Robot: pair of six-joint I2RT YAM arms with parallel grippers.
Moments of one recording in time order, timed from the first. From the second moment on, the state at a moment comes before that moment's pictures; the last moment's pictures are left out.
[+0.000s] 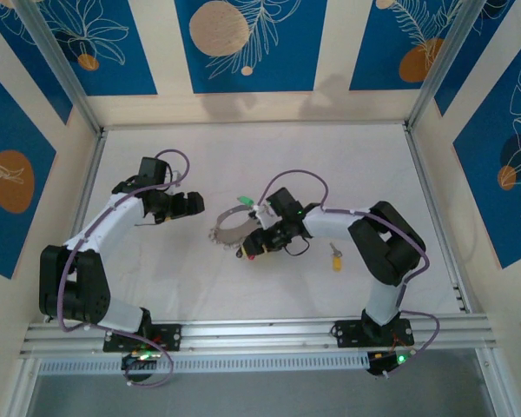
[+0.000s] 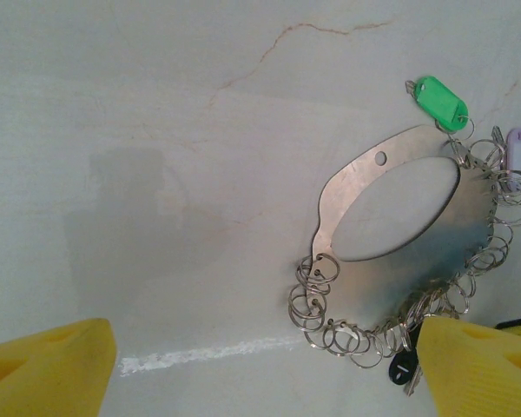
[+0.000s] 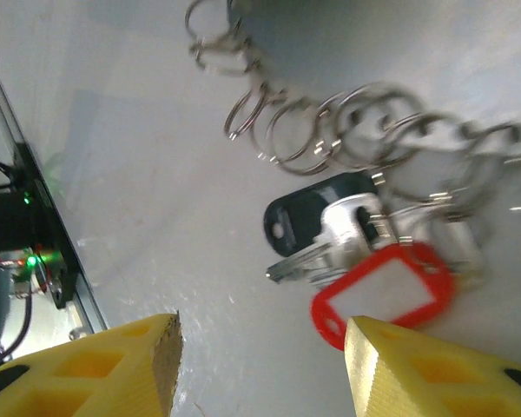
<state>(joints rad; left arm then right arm) -0.17 1.45 1.03 -0.70 0.27 -0.33 0.66 1.79 0.96 -0.25 -0.69 0.35</state>
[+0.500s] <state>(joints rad) -0.17 1.44 1.03 -0.70 0.23 -0.32 0.64 1.82 1.16 -0.42 -0.38 0.06</state>
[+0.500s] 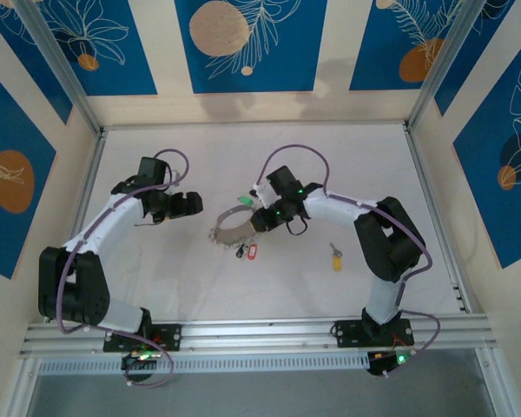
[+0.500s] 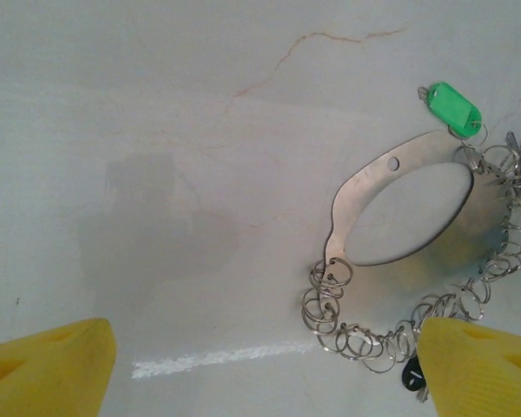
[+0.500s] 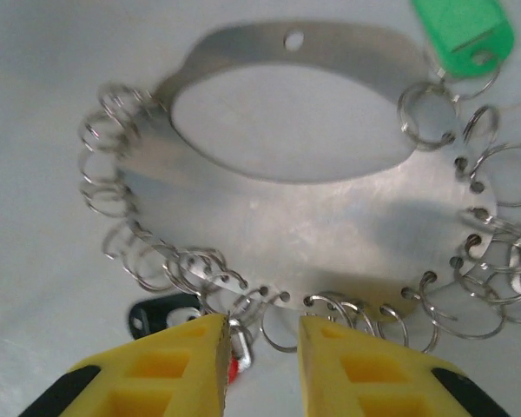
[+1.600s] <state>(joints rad) -0.17 1.40 1.03 -0.70 0.19 -0.31 0.74 1.73 0.76 0.18 -0.13 -0.92</state>
